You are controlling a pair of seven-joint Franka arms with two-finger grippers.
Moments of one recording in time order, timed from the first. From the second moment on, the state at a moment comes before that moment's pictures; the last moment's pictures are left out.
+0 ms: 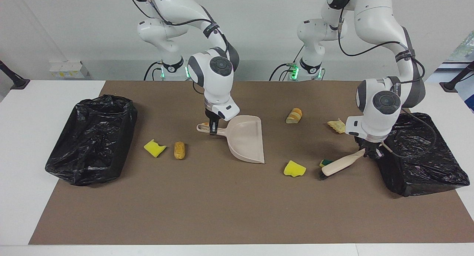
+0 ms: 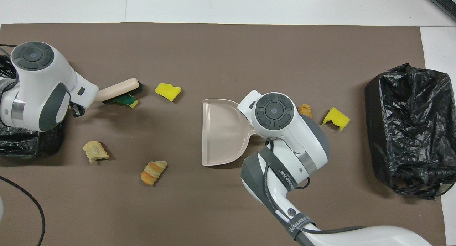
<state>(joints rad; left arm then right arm) 0.00 0.34 -0.08 -1.79 0.35 2.02 1.01 0.38 0.26 0.12 -1.87 -0.20 2.05 -0.97</state>
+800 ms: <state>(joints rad) -0.18 0.09 -0.10 -1.98 0.34 1.82 0.77 0.38 0.26 0.12 -1.87 -0.20 2.05 -0.97</state>
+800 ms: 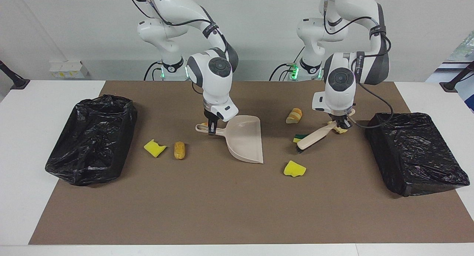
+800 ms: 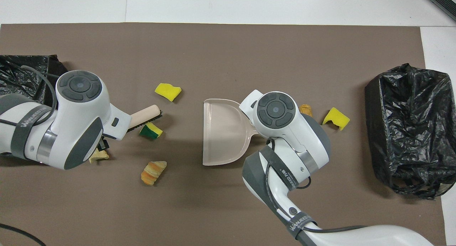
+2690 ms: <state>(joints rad) -0.22 0.32 -0.09 -1.83 0.34 1.97 0.85 0.35 0.26 0.12 -1.87 -0.20 2.05 -0.97</state>
